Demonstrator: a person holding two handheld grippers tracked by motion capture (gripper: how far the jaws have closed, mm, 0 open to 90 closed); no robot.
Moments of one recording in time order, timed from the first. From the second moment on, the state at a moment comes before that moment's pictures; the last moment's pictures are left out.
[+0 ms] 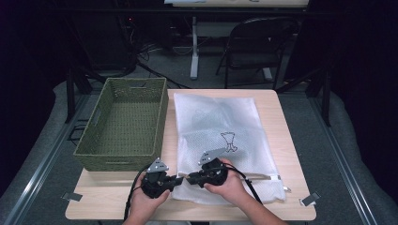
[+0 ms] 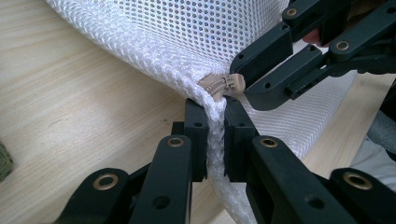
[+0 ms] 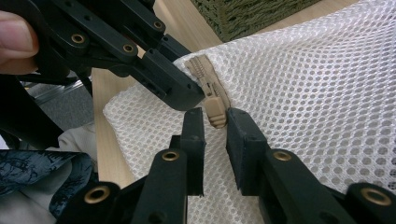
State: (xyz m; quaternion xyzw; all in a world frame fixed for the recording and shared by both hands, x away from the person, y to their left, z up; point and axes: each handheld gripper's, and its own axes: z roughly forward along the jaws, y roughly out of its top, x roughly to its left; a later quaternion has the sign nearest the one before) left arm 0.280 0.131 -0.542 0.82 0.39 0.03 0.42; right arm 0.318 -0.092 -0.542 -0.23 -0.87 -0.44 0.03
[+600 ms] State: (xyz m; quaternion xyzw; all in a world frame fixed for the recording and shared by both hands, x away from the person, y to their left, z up) left arm 0.280 0.132 -0.543 0.82 0.39 0.03 0.42; right arm 0.318 -0.092 -0.546 -0.24 -0.86 -0.44 0.04
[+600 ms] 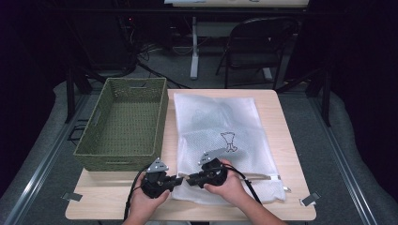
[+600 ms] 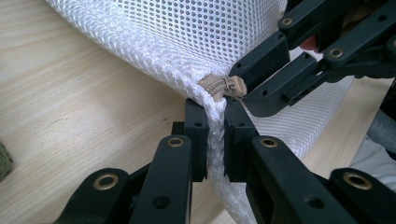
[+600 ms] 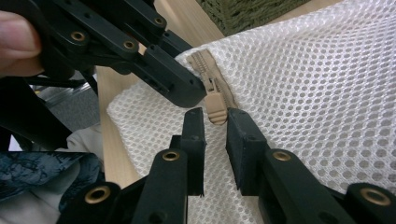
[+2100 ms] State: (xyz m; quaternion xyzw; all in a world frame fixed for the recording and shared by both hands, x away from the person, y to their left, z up) left arm 0.280 0.140 -0.543 0.81 0.40 0.02 0.43; right arm 0.318 -0.091 -0.545 -0.25 -0.86 -0.45 0.05
